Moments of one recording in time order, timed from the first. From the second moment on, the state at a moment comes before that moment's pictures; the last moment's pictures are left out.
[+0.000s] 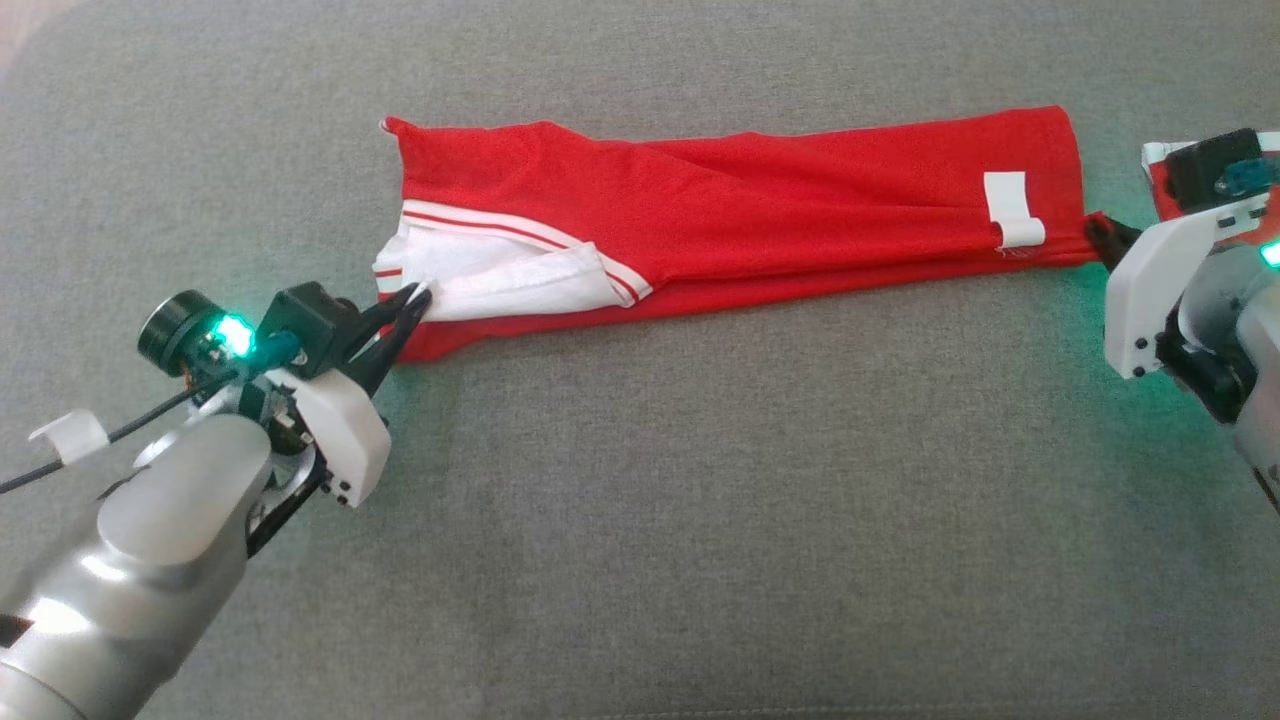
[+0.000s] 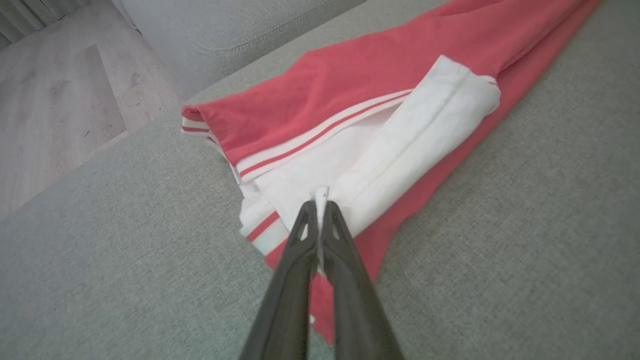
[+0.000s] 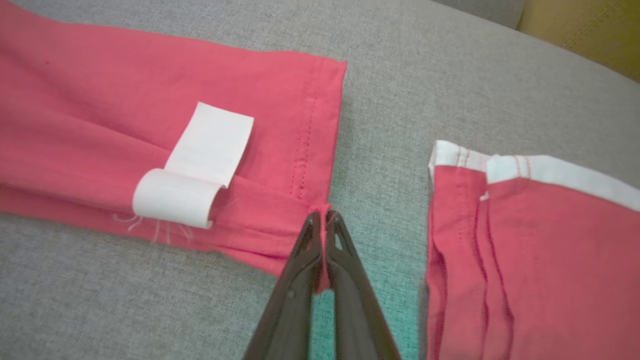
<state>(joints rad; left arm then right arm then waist) -0.79 0.50 -1.04 0.64 -0.61 -0.12 -0.08 -0.87 -0.52 0.82 0.95 0.69 0.12 0.20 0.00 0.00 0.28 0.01</state>
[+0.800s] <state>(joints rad) -0.57 0.36 -0.45 0.27 -0.74 0.11 -0.26 -0.83 -0.30 0.39 0.76 0.79 0.12 -0.25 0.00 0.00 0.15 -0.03</state>
